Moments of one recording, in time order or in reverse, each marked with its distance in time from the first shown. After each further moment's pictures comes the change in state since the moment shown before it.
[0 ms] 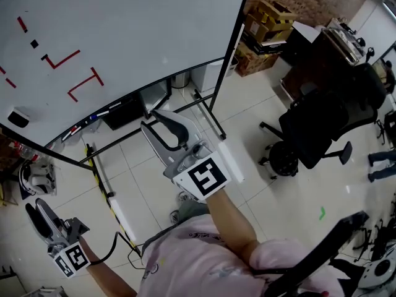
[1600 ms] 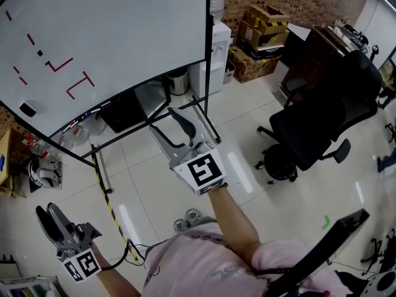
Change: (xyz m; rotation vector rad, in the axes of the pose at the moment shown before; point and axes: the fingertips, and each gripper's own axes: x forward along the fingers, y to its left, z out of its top) left arm -0.155 -0.182 0.108 0.009 -0.072 -0.043; right arm -0.193 -0.062 0.037 -0.032 0.050 -0.064
